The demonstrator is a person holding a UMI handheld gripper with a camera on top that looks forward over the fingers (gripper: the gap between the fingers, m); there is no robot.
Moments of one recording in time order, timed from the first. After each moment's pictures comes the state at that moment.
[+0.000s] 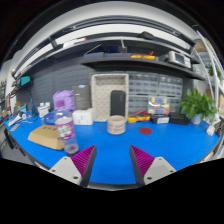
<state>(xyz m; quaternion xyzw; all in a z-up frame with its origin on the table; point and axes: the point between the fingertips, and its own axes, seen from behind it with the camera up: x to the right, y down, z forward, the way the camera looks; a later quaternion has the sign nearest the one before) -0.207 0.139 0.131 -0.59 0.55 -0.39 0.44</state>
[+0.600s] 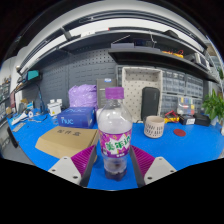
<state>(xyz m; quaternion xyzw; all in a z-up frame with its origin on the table) -0.138 0.345 0.095 -0.61 0.52 -0.37 0.46</state>
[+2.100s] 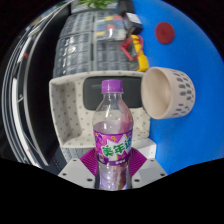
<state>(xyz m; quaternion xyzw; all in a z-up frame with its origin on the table) 0.135 0.299 0.169 -0.04 0.76 0.10 0.64</state>
